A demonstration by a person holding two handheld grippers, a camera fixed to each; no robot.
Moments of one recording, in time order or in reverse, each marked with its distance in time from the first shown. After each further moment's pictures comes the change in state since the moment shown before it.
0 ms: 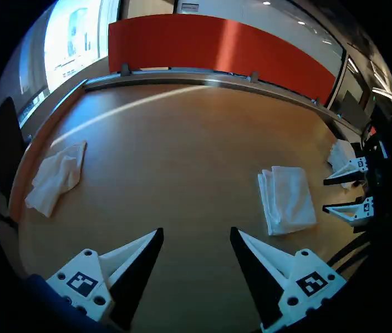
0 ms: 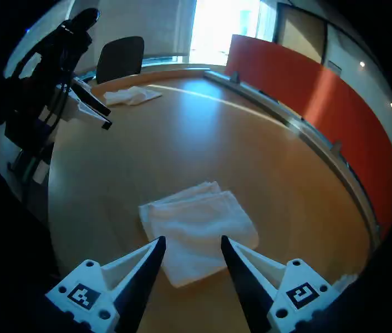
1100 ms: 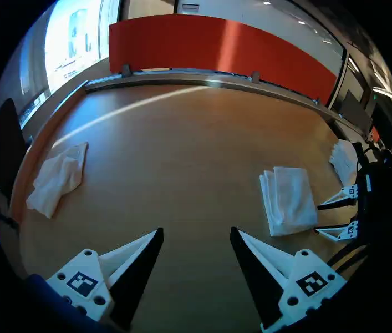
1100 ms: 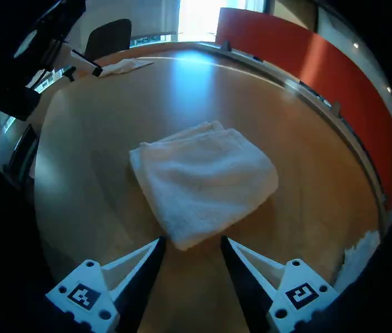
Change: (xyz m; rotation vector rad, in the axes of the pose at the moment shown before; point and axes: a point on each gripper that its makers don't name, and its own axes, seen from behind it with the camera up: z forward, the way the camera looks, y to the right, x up) left arm 0.001 -0.002 0.001 0.012 0.004 0.003; right arm -0.084 -0.013 0.019 -0.021 -0.121 0.075
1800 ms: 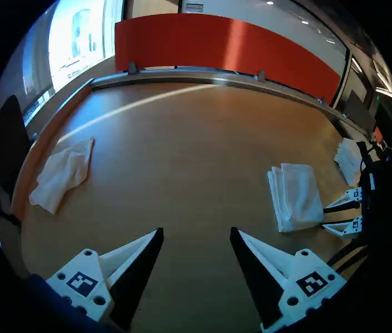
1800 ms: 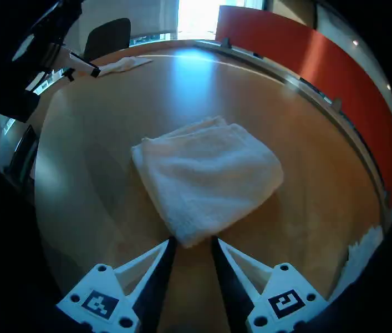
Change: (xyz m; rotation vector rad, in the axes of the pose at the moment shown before) left arm -0.011 -0.014 0.001 0.030 0.000 -0.006; right arm -0.005 -0.007 0.000 0.011 -0.010 0.014
